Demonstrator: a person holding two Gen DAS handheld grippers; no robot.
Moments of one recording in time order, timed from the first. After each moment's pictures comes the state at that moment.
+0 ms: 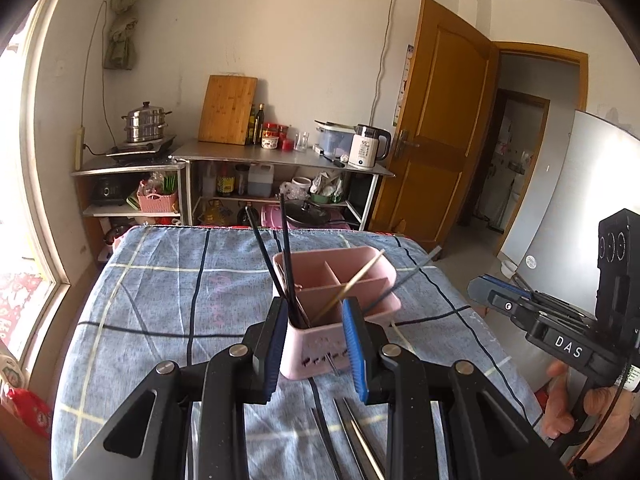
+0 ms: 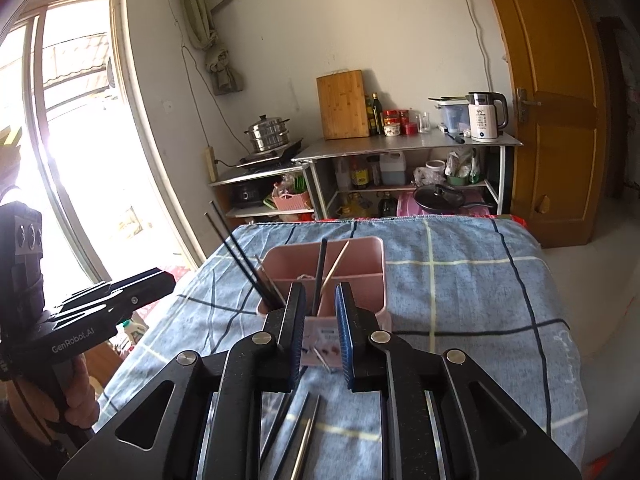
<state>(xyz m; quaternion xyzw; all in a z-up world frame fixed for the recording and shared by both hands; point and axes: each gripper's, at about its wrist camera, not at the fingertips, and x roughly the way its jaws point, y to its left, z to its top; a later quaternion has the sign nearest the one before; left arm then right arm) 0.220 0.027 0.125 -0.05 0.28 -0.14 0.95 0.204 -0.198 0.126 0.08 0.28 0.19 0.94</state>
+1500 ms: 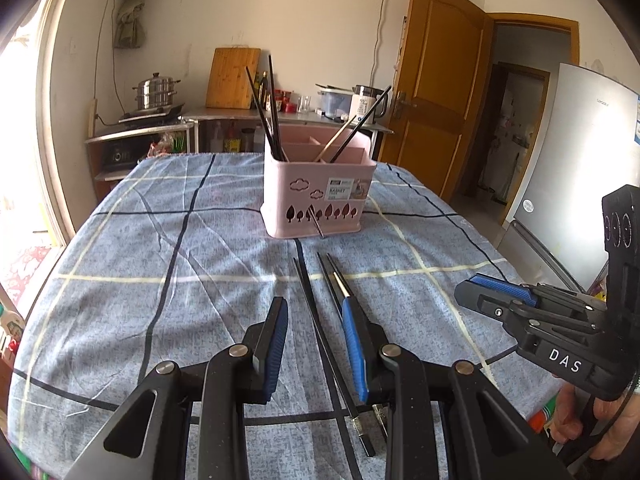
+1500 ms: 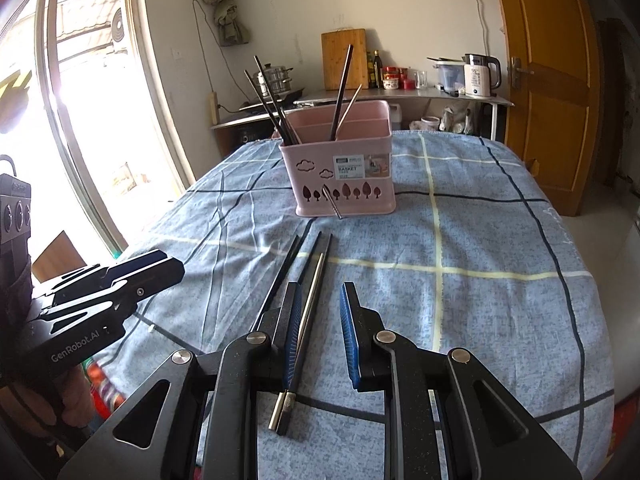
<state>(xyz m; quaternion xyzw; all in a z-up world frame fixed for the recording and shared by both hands) 0.092 0.008 0.017 -0.04 0.32 -0.13 0.94 0.076 -0.190 0.028 0.04 0.34 0.19 0.92</state>
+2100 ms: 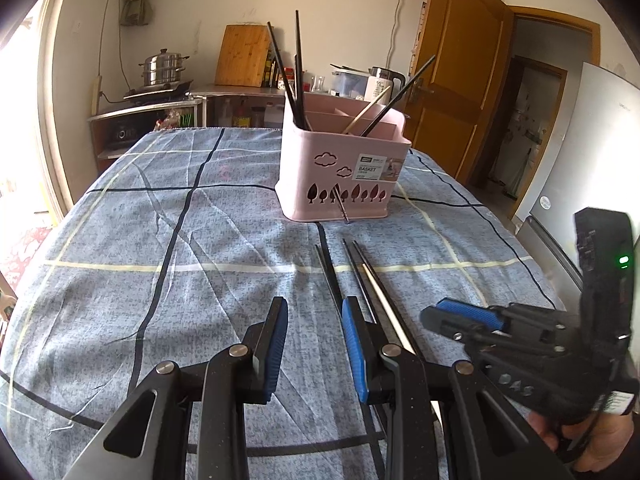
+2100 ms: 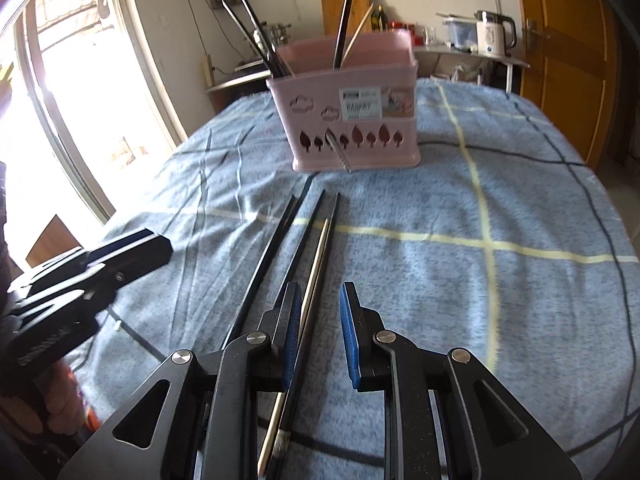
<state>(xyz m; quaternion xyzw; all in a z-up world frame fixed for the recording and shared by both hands) 0.132 0.017 -0.014 -0.05 0.36 -0.11 0.93 0.130 -0.159 -0.026 0.03 0.42 0.19 0.89</state>
